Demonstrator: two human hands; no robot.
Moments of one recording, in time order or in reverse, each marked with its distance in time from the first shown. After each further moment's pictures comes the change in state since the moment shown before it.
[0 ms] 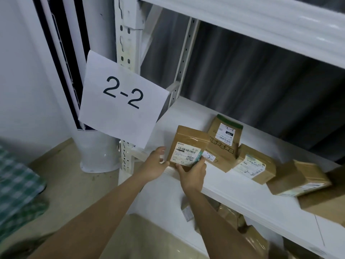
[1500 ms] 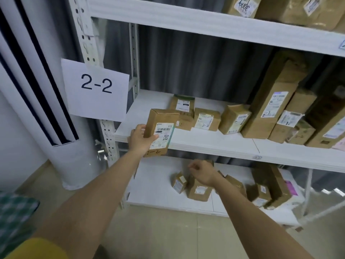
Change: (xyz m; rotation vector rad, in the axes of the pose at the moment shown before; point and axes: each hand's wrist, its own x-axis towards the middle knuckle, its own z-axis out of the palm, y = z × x) left_hand -0.123 0.049 -0.002 -0.022 0.142 0.107; right_hand -0.167 0.063 -0.164 -0.315 -0.371 -0.015
